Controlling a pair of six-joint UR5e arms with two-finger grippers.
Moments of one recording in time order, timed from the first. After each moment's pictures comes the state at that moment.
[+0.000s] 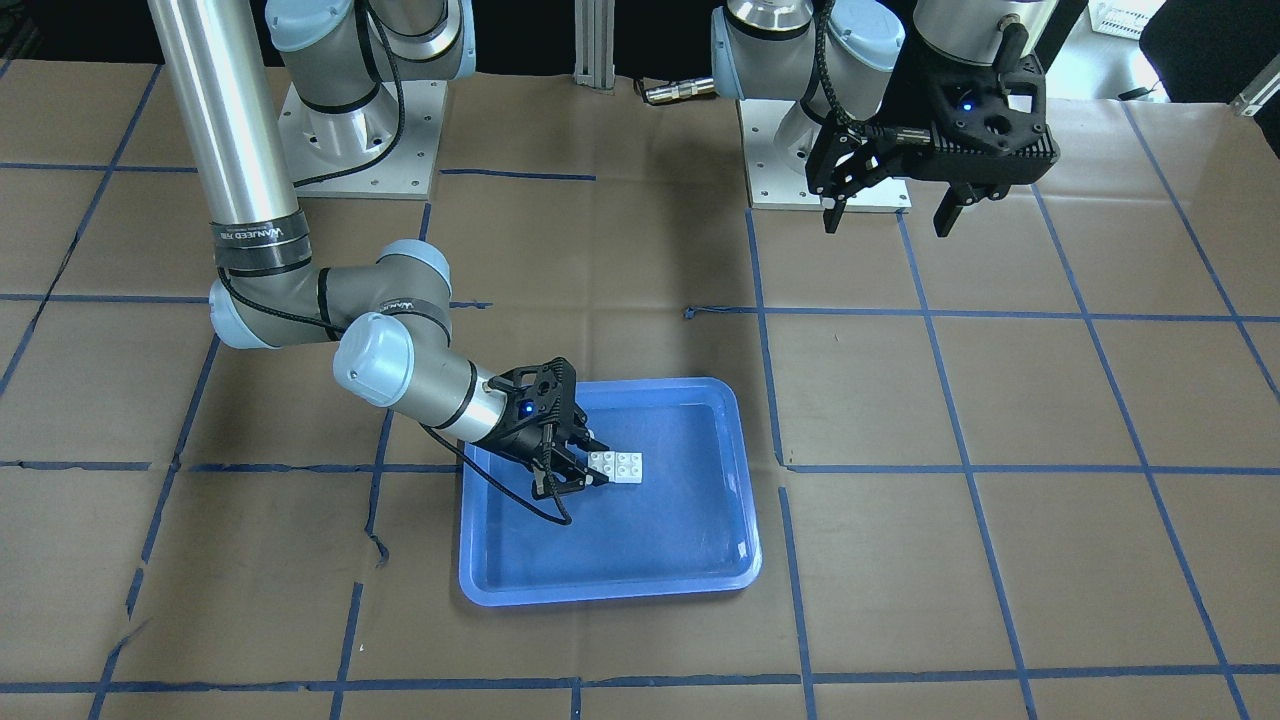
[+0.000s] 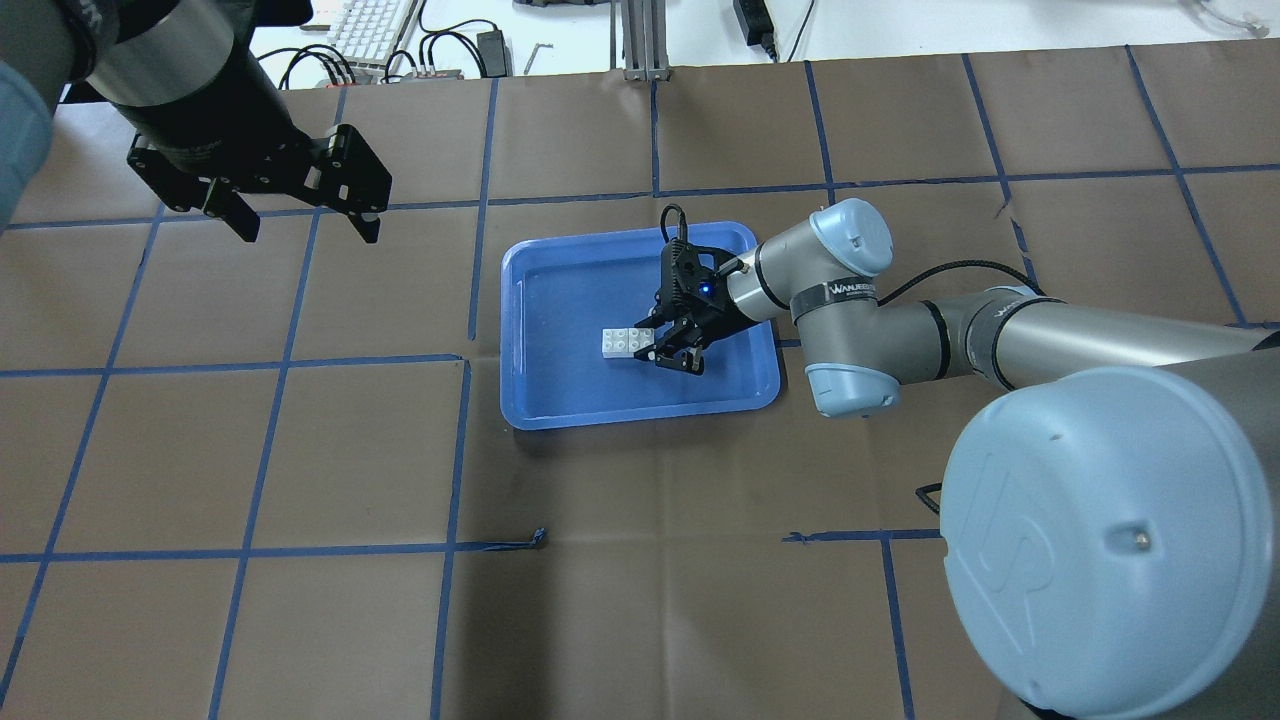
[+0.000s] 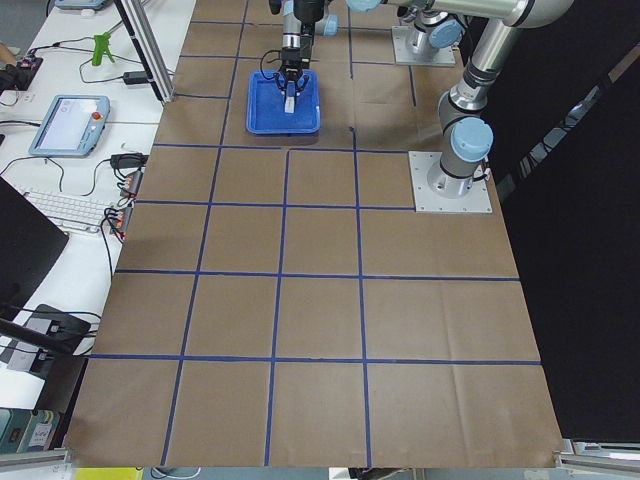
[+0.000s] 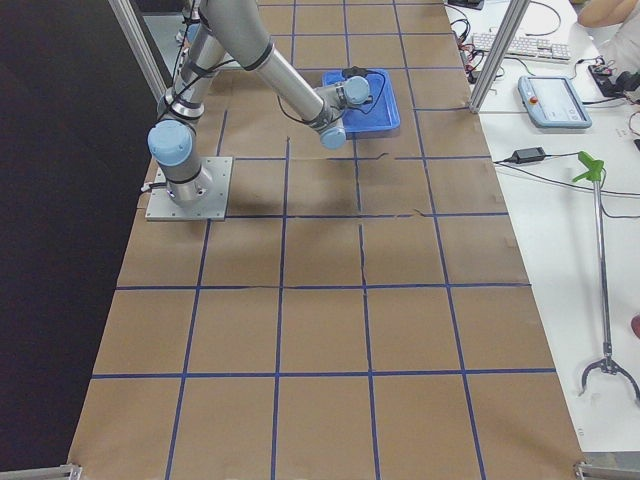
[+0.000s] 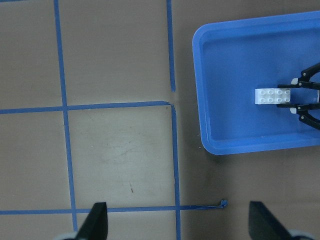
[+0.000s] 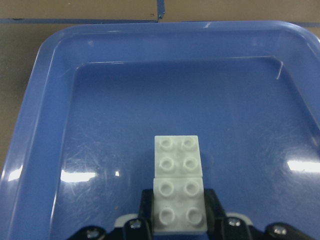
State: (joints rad) left arm -1.58 -1.53 -1.53 -1.60 1.60 0.04; right arm 1.70 -0.97 1.93 -2.72 -0.85 -1.36
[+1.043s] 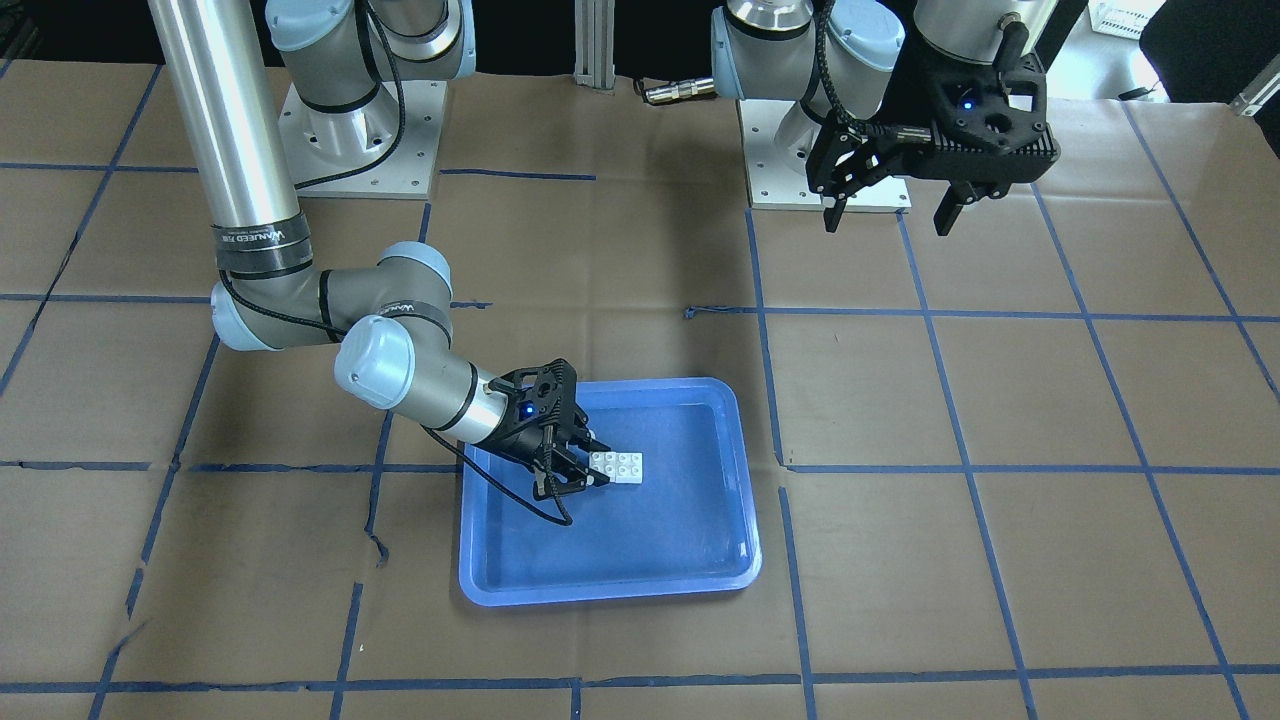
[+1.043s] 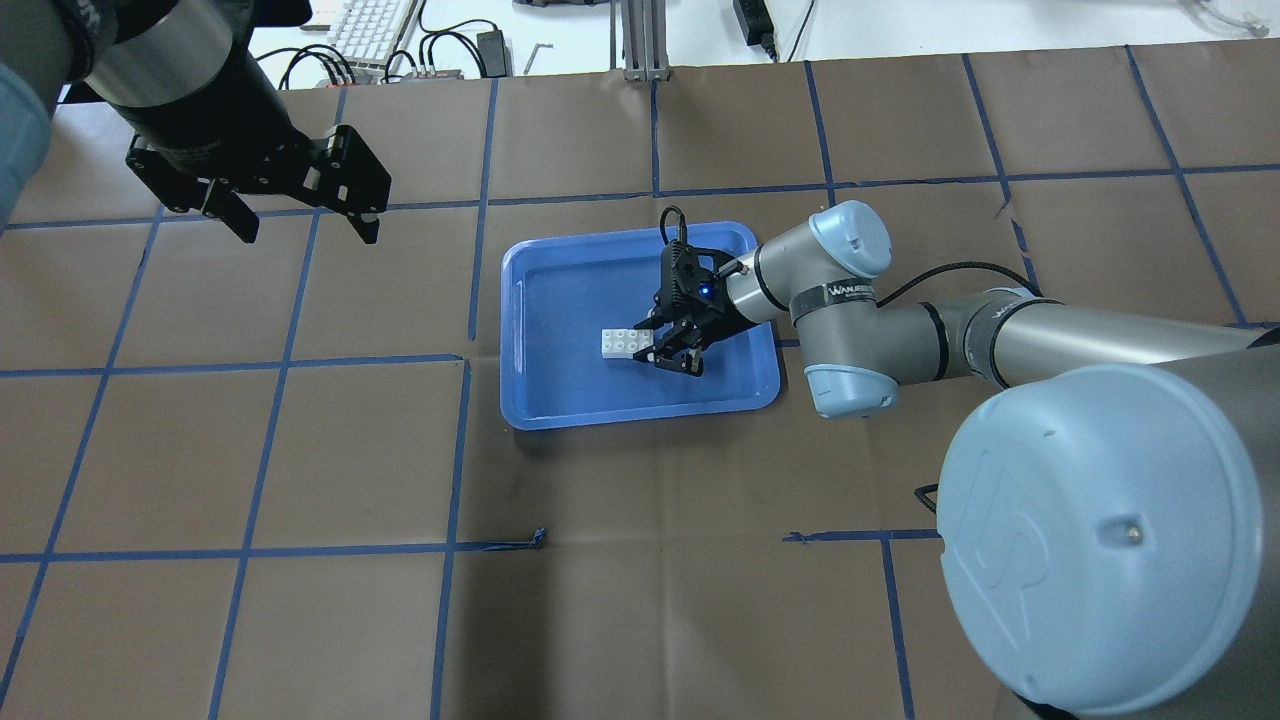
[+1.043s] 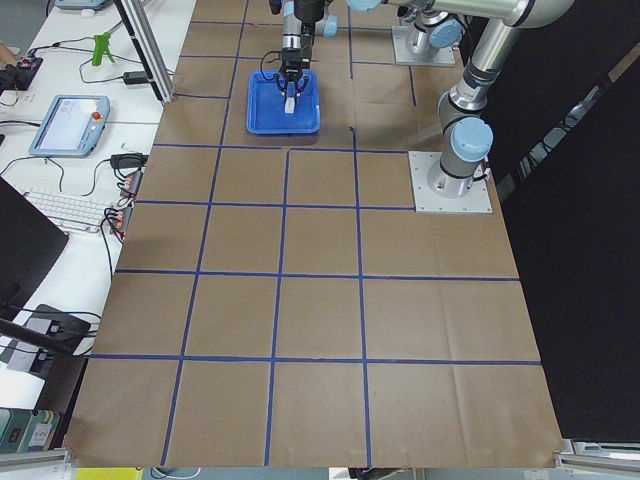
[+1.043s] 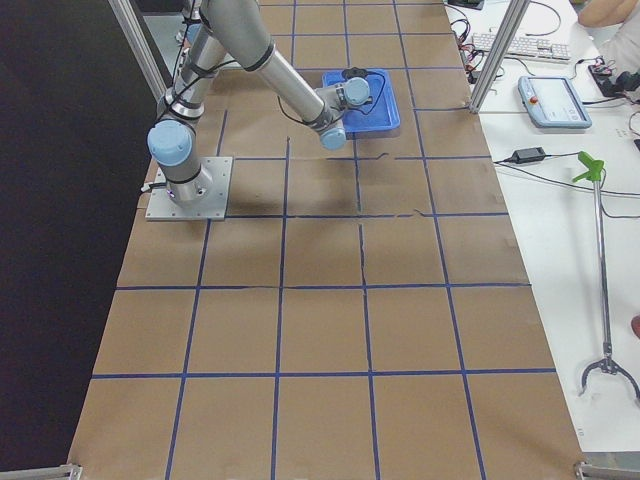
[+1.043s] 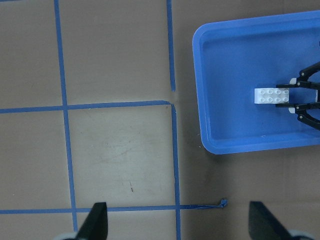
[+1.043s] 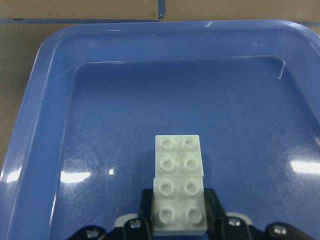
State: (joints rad) left arm -1.58 -1.52 -1.53 -1.61 1.60 0.04; right arm 1.70 -0.96 1.93 -2.72 -0.84 -1.36
